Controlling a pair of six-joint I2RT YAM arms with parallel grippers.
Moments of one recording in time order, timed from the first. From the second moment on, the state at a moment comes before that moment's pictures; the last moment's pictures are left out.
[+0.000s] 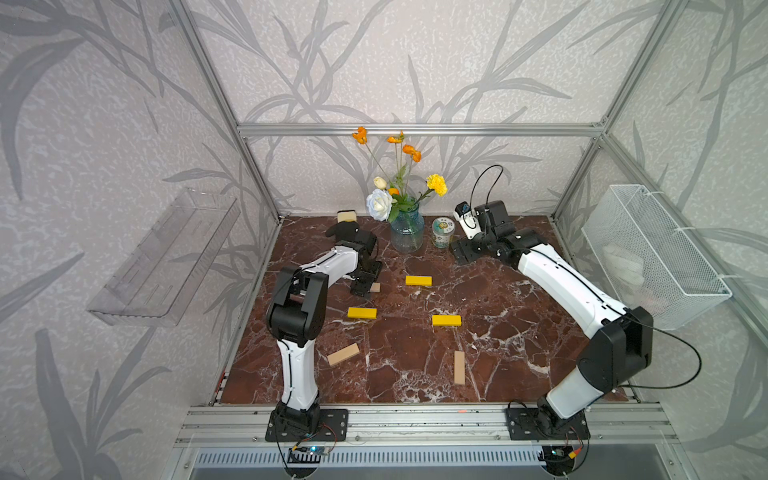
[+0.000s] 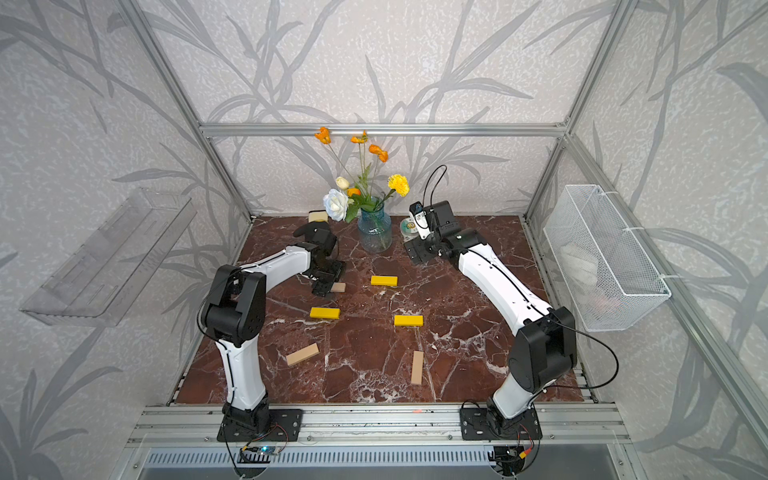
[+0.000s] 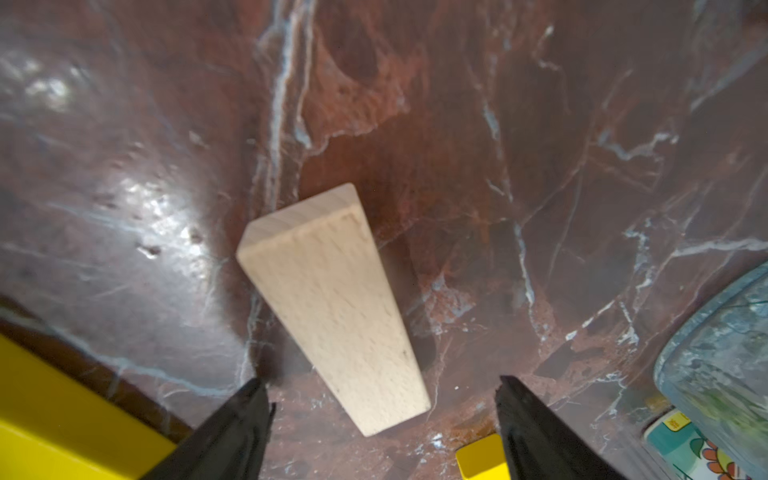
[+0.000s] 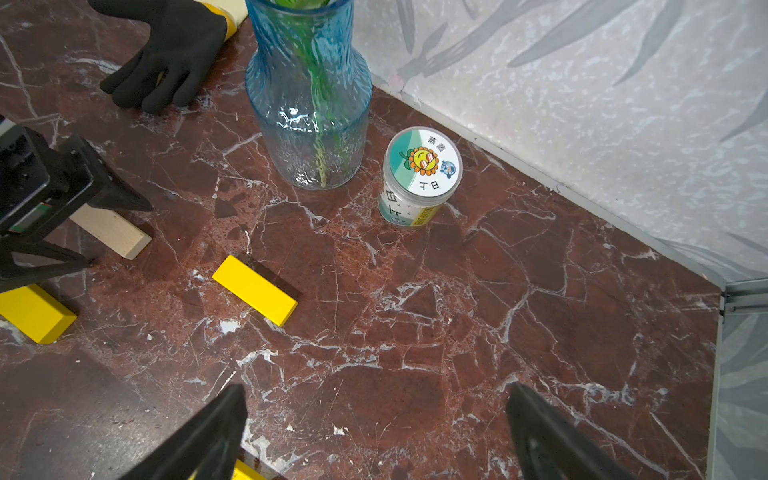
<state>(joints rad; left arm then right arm) -0.29 2.01 1.42 -0.73 0.11 -1.54 0.43 1.65 1.52 -0.67 0.06 -0.12</state>
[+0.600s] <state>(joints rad) -0.29 2.06 1.52 -0.89 0.02 -1.19 0.43 1.69 1.58 -0.72 0.06 -0.13</state>
